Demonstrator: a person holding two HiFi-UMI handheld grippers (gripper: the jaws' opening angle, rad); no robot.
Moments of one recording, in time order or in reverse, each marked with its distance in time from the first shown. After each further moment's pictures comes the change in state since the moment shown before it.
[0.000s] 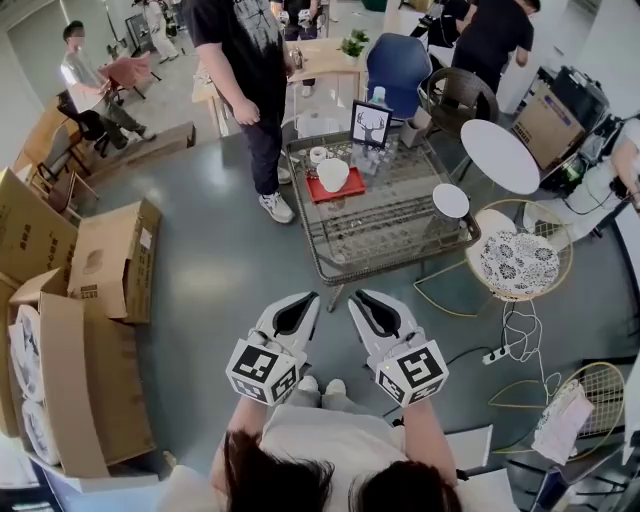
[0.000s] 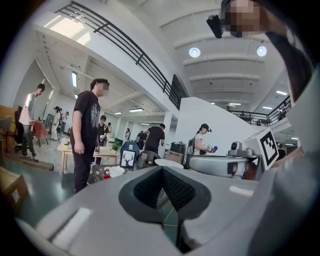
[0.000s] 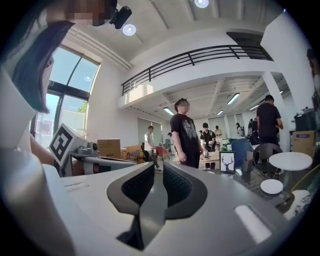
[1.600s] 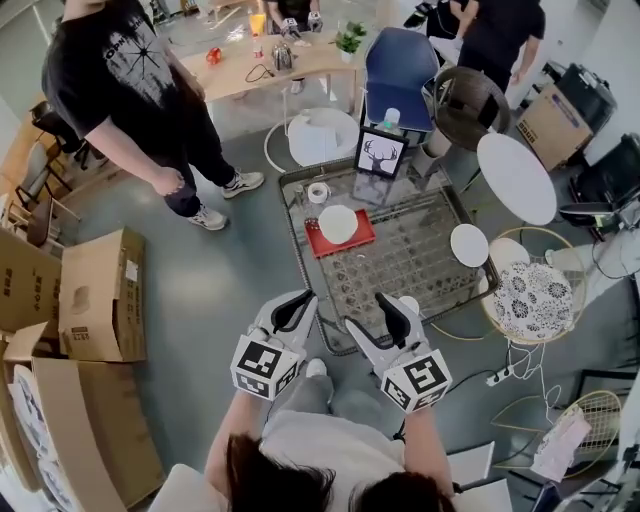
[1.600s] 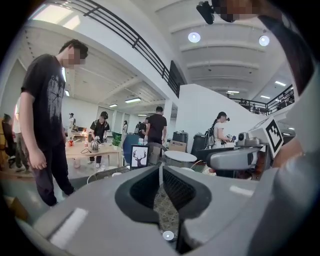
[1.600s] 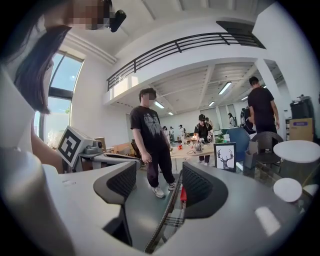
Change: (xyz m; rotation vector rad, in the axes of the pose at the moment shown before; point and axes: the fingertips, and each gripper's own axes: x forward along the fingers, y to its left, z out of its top) left arm 0.174 0.187 0.011 0.073 0.132 -0.036; right arm 0.178 -0.148 -0.011 0.095 0.063 -0.071
